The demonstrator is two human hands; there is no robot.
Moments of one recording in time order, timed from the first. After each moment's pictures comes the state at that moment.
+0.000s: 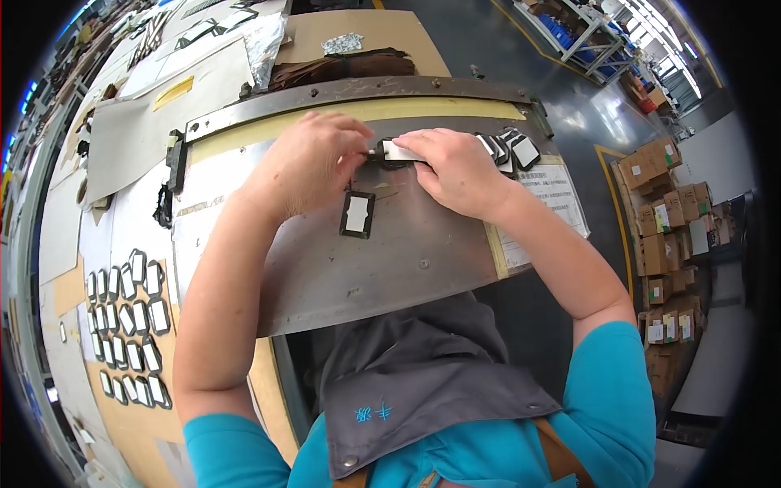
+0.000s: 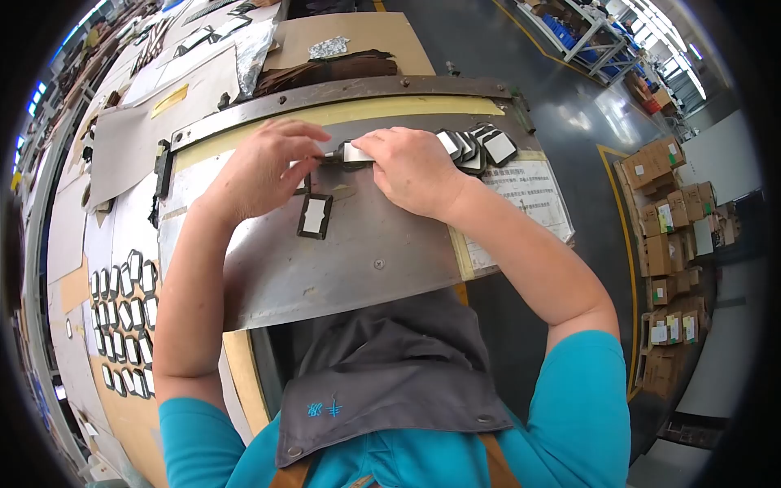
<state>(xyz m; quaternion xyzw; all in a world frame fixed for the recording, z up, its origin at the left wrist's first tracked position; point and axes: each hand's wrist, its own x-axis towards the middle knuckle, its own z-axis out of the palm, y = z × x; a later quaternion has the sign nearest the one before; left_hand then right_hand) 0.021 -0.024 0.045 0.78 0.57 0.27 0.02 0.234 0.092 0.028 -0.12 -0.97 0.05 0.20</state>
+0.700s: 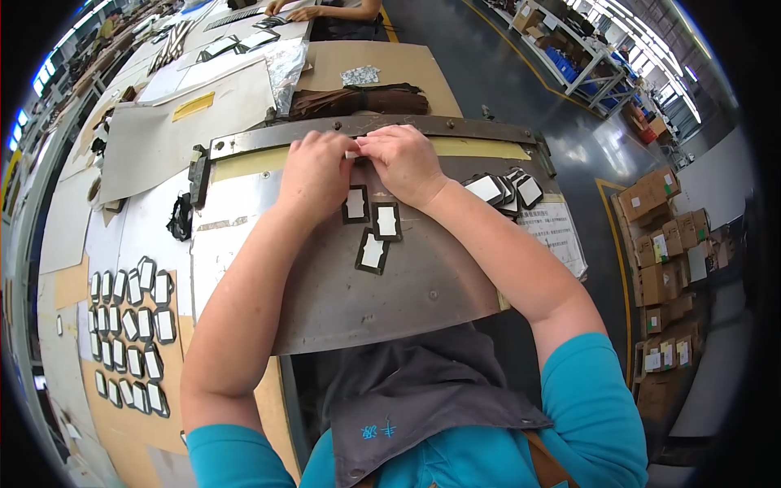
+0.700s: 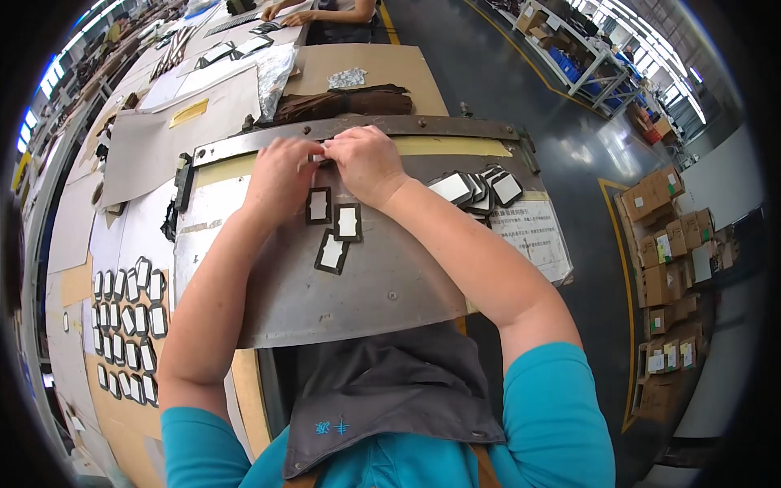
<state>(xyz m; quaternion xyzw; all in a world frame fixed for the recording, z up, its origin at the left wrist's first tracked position) -0.002 -0.001 0.004 0.64 0.70 0.30 -0.09 0.134 0.122 -0.005 -0.09 -0.93 0.02 0.36</state>
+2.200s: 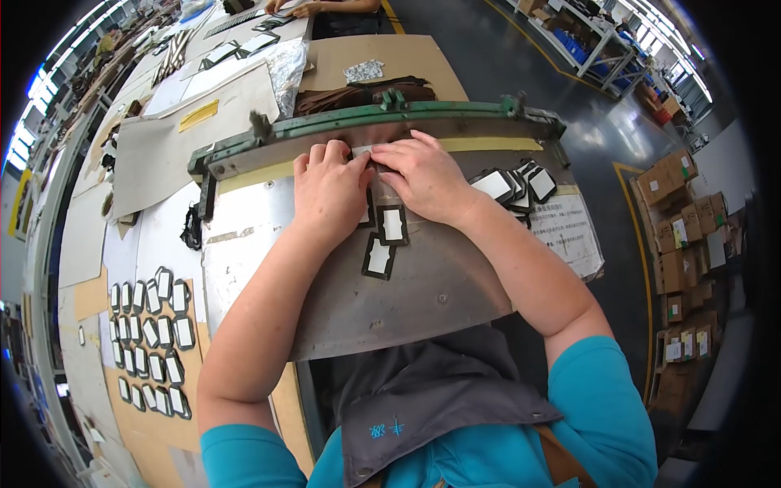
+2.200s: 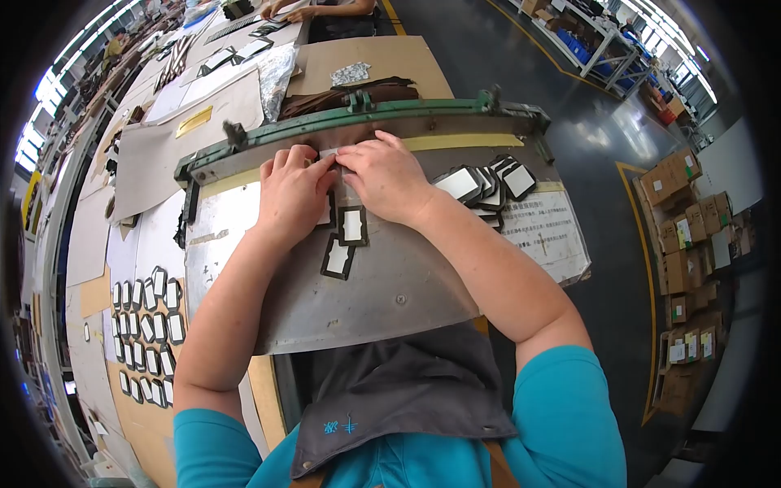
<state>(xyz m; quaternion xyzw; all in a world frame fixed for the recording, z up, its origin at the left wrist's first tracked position) 0.023 -0.007 0.004 0.62 0.75 0.20 -0.12 0.169 0.109 0.002 -0.13 -0.96 0.08 0.24</state>
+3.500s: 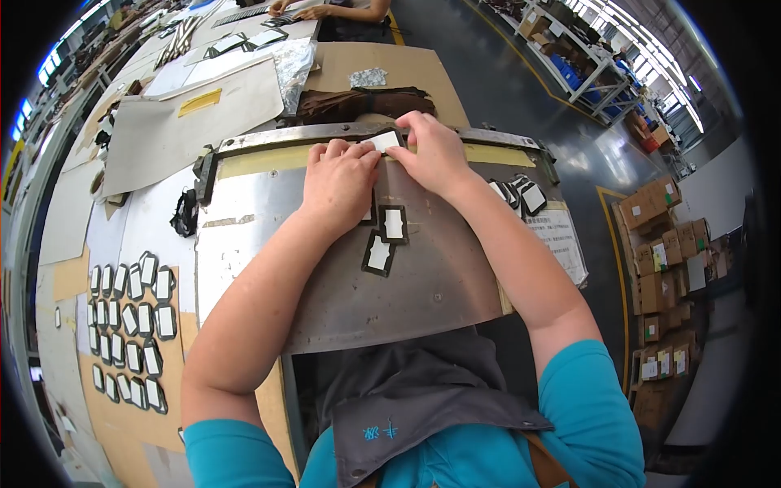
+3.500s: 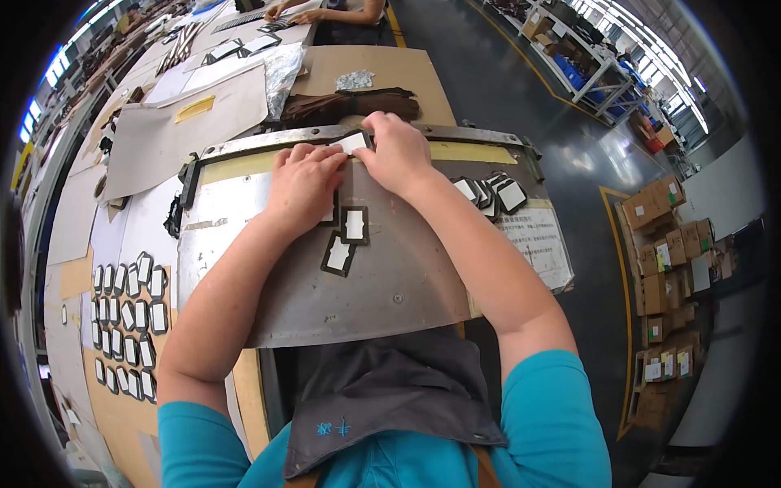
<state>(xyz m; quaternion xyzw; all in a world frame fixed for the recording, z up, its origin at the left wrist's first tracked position) 0.018 -0.002 -0.001 0.65 0.72 0.23 -0.10 0.149 0.123 0.033 -0.31 -0.92 0.11 0.22</state>
